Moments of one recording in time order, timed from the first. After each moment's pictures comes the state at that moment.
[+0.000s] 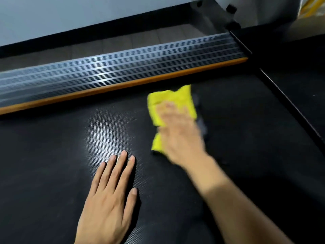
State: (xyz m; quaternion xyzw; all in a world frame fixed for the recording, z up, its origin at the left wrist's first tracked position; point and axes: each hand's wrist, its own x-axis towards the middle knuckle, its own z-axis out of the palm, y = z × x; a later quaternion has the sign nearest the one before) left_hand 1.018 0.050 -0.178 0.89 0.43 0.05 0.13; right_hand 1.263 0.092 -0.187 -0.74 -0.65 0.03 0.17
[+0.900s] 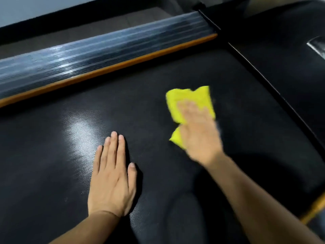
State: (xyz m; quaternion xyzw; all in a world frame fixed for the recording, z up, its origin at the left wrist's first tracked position) left_hand 1.013 0.050 -0.182 0.89 0.43 0.02 0.12; right_hand 1.266 -0.010 -0.176 -0.84 -0.54 0.03 0.08
